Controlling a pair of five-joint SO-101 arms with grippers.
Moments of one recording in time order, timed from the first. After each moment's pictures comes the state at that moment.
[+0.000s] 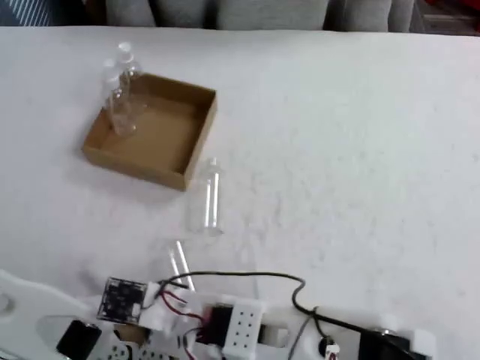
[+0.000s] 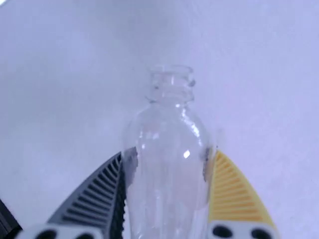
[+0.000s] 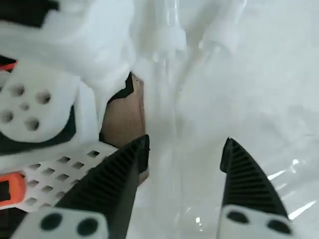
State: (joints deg) left arm -70.0 41.1 -66.3 98.3 -8.0; right arm -82.6 -25.5 65.8 21.8 4.3
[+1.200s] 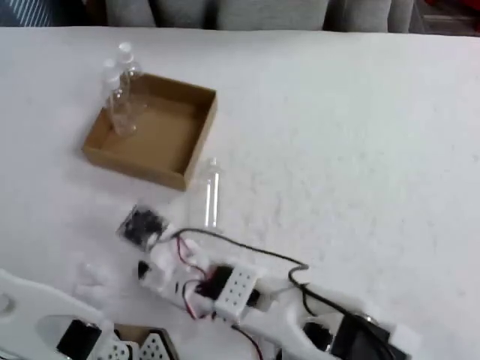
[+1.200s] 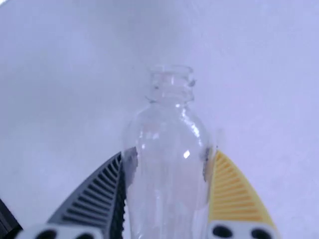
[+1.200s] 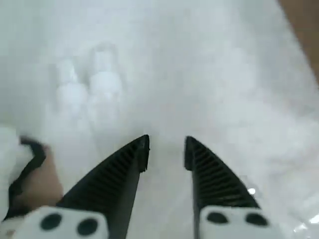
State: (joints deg) left arm -70.2 41.1 -66.3 98.3 -8.0; right arm -69.4 -18.2 61.5 11.0 -0.4
